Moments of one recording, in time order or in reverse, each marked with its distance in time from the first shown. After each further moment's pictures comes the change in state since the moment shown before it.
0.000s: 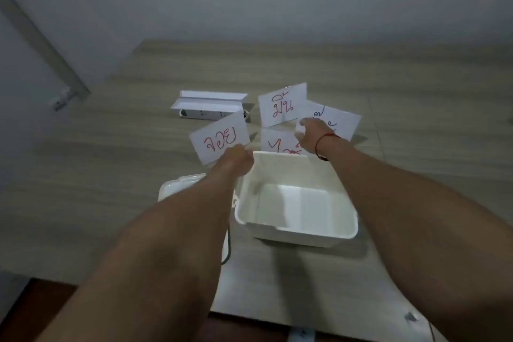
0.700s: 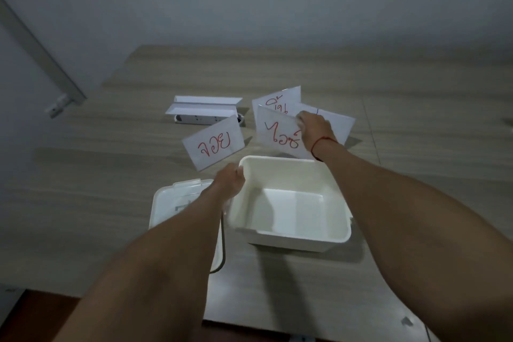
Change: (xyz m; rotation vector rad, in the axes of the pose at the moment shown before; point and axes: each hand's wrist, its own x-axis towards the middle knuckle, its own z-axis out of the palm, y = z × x) left_hand -0.015 -0.014 0.026 -0.213 -0.061 -0.123; right_hand 0.002 0.006 -0.009 0.050 0.211 -0.065
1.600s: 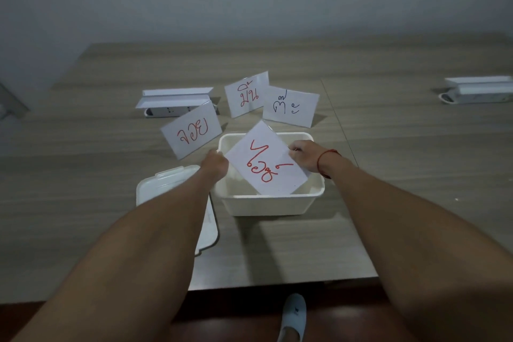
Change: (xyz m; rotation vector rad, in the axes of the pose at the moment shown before) left_hand -0.010 -0.021 0.004 -0.182 -0.015 0.002; right_hand -0.122 0.031 0.014 0.277 -0.363 0.251
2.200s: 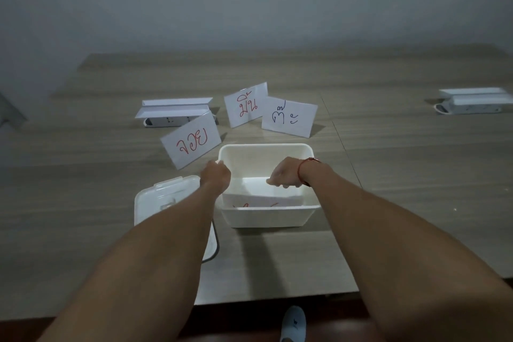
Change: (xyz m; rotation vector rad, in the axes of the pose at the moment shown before) left_hand -0.003 -0.002 0.009 0.046 0.121 0.001; right_hand 0.002 -0.031 0.017 -0.282 -0.269 0.037
